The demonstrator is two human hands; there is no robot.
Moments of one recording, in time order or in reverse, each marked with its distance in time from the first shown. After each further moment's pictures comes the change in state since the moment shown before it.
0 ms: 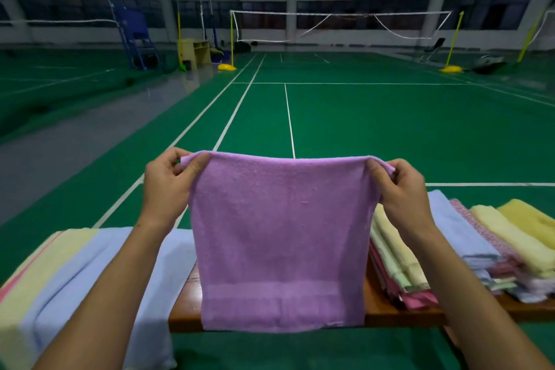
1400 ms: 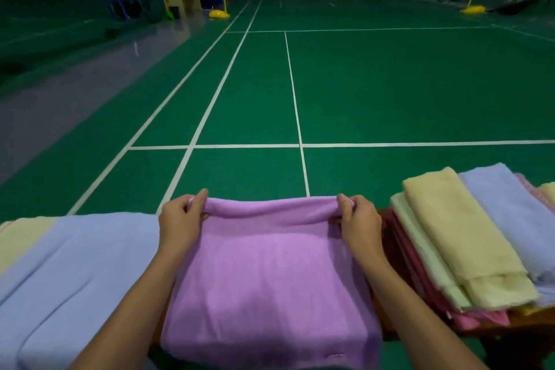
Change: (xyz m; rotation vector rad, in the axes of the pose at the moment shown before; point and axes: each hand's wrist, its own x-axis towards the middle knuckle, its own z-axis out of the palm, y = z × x) left_hand -0.009 -0.218 0.079 0.200 -0.096 -0.362; right_hand -0.009 0.190 0.127 -0.419 -0.071 0.313
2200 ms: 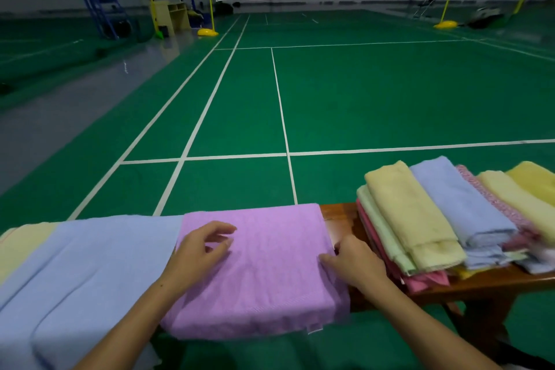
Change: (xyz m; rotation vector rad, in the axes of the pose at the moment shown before) left_hand -0.097 0.031 -0.014 0.162 -0.518 0.260; right_hand -0.082 0.014 -0.072 -0.483 -0.415 0.115
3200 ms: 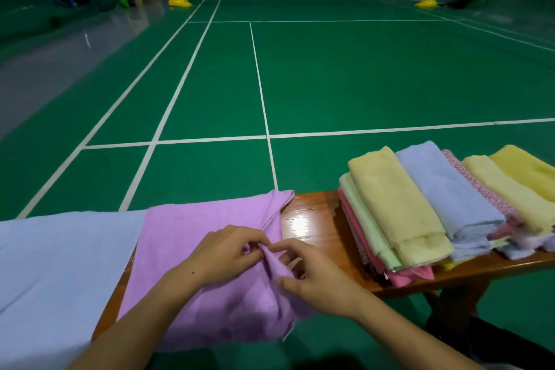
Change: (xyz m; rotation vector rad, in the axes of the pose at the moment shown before) left_hand 0.046 0.043 0.075 0.457 -0.411 0.217; right_hand -0.024 -0.004 0.013 0.492 -0.296 -0.474
